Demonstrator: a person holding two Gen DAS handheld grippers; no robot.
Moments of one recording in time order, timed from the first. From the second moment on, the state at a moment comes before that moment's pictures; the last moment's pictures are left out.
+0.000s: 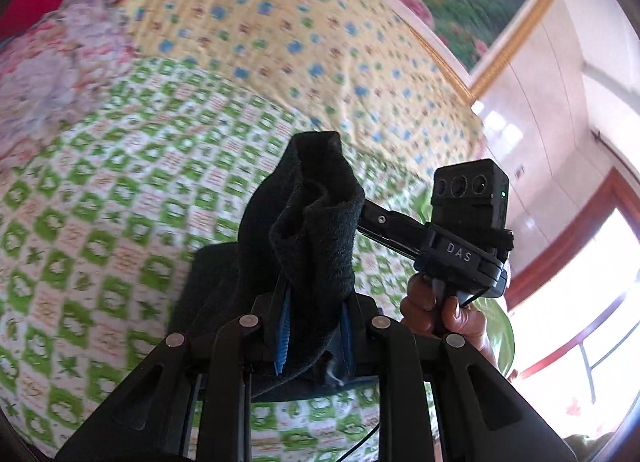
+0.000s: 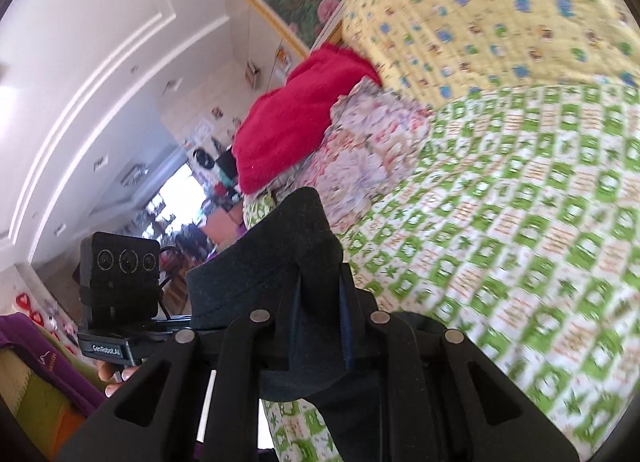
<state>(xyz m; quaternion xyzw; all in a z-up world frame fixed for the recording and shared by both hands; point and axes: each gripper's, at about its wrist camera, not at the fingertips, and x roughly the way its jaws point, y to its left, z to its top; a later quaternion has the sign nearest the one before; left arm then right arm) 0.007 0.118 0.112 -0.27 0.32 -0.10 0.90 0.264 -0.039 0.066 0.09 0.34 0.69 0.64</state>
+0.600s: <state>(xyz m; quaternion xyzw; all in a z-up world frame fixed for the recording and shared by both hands) 0.056 0.016 0.088 -0.21 0.39 -0.17 0.88 0.289 -0.152 0.013 0.18 0.34 0.63 0.68</state>
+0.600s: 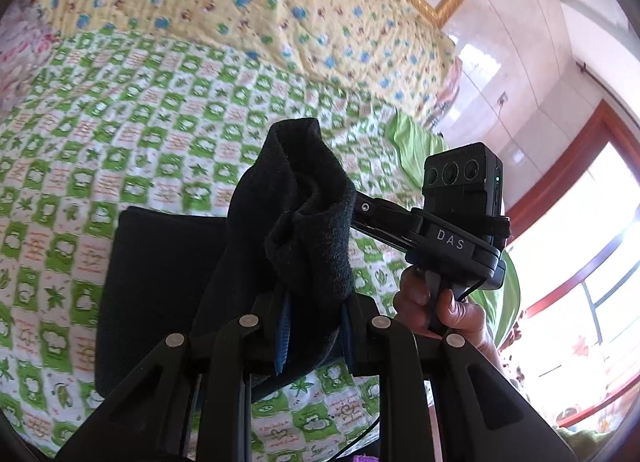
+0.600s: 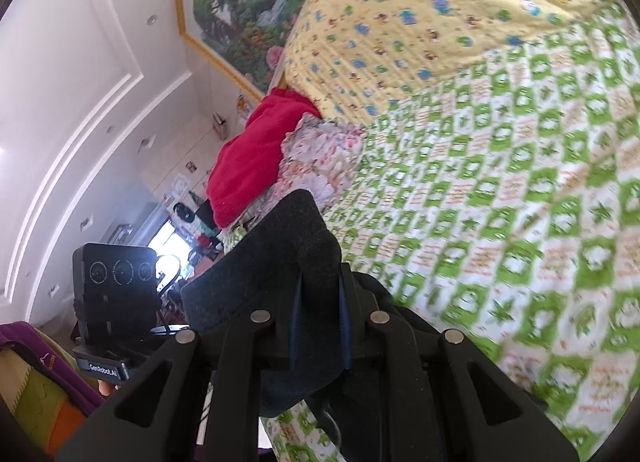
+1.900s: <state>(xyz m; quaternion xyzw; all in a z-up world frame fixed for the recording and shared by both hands) 0.066 -0.035 0.039 -0.17 0.43 -0.25 0.85 0.256 -0.259 -0.033 0.20 0.39 0.44 0.79</state>
